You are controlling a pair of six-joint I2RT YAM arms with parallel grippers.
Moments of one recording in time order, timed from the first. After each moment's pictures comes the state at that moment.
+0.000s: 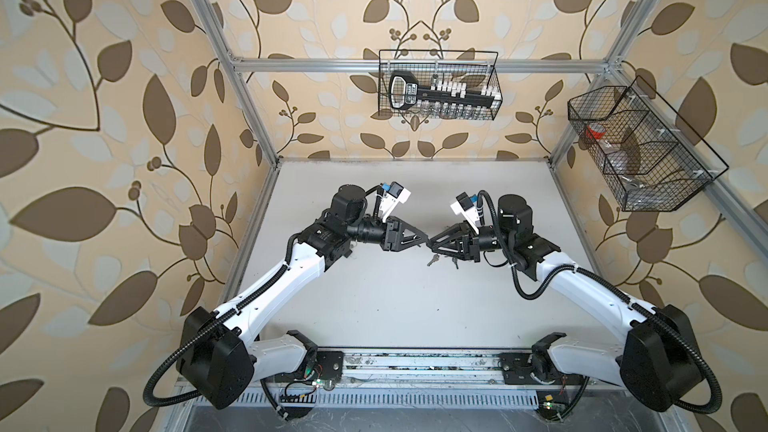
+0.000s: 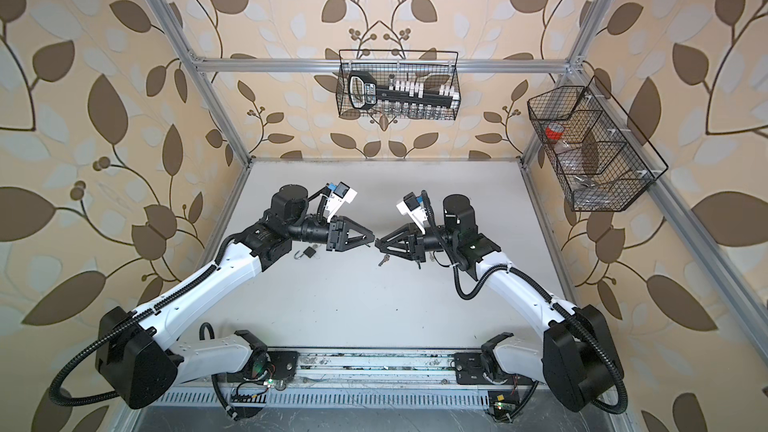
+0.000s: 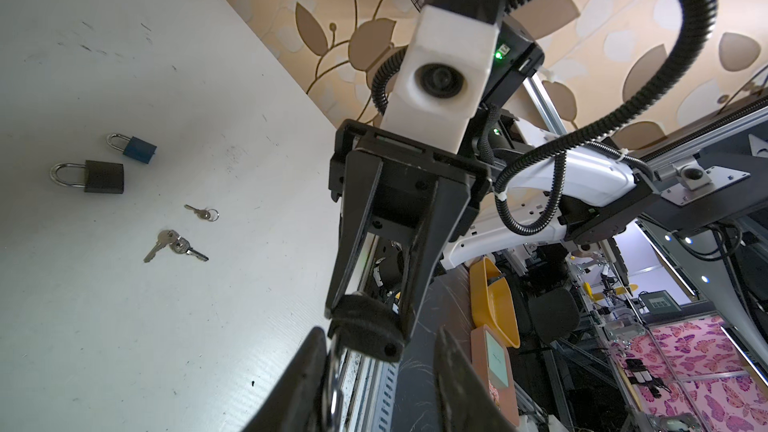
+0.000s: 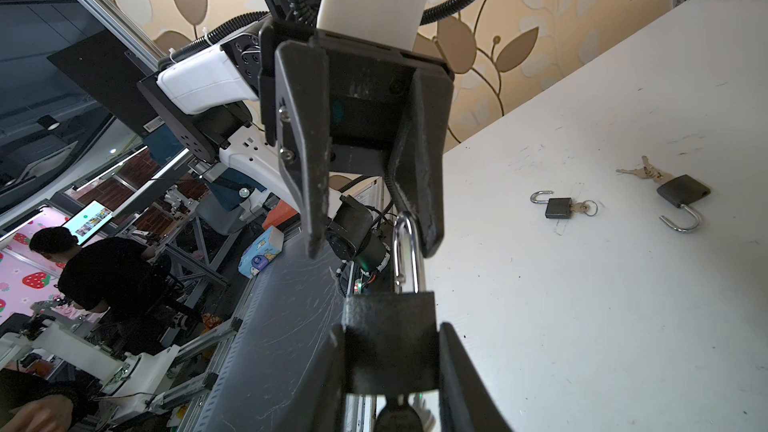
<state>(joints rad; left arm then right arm) -0.51 1.22 0.99 -0.16 0.98 -0.50 0.42 1.24 0.79 0.15 -1.14 0.30</state>
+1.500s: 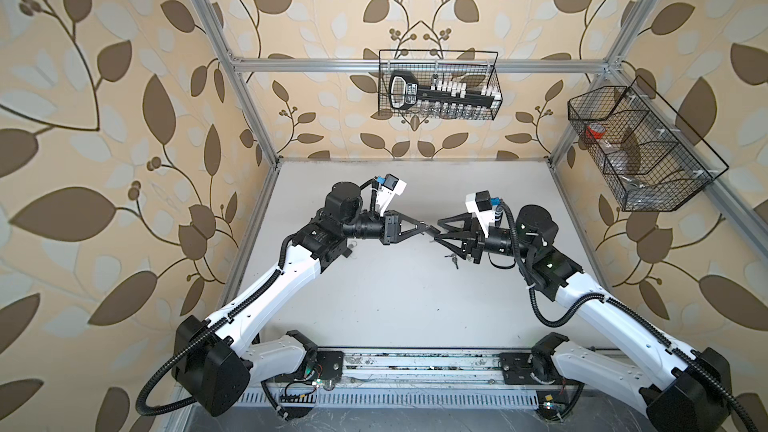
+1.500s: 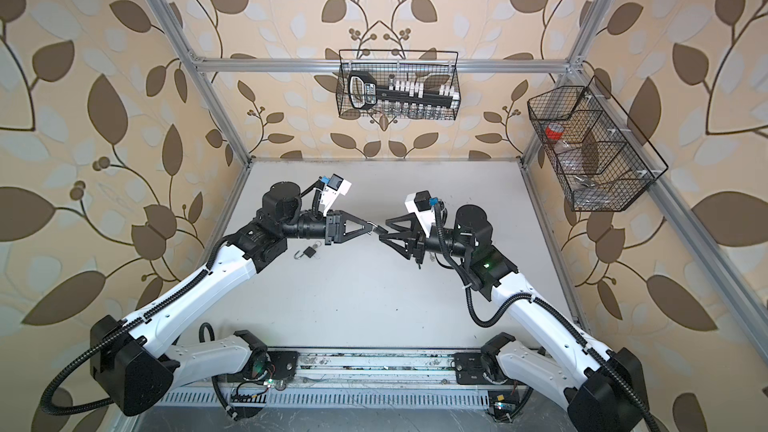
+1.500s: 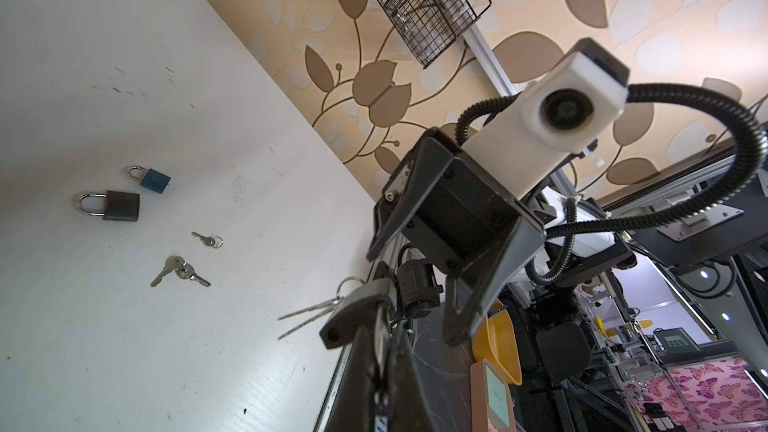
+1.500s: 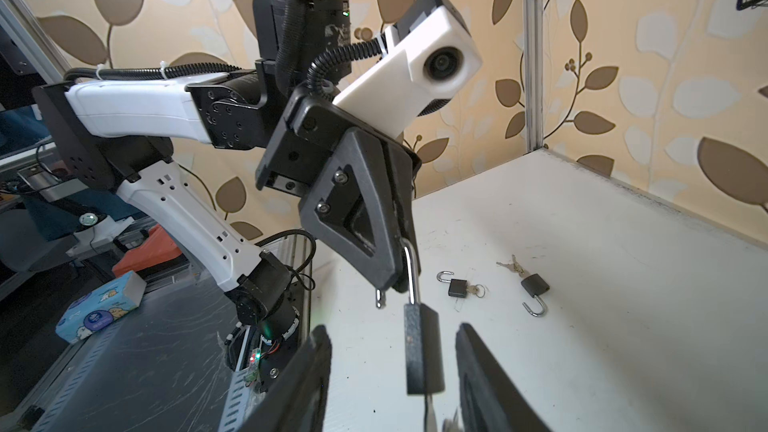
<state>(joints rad) -0.51 1.18 1.01 -0.09 0.92 -0.61 0.50 1.03 0.77 0.20 -0.75 0.19</state>
